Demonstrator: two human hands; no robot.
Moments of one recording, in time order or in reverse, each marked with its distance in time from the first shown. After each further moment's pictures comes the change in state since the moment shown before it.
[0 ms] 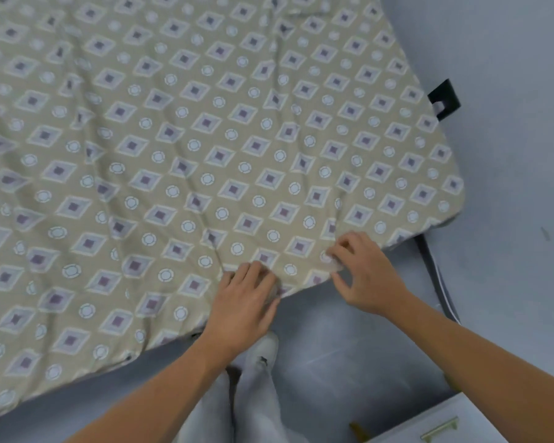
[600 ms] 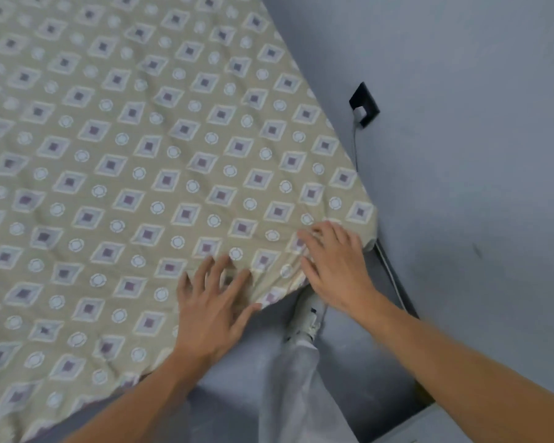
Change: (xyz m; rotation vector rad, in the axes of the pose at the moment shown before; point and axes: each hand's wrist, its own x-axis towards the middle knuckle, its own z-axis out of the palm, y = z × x) left_hand 0.149 0.109 0.040 0.137 -0.132 -0.143; right_hand 0.003 0.168 -0.051 -0.107 0.099 0.208
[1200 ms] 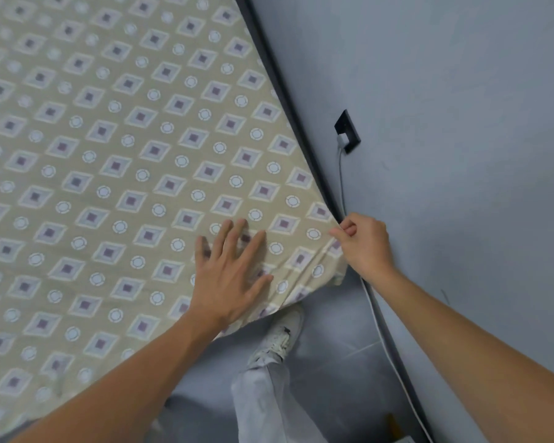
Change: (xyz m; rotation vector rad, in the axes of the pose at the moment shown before) left_hand 0.130 0.093 -0.023 -0.003 0.046 -0.017; right_hand 0.074 0.147 -0.042 0.548 -0.041 0.600
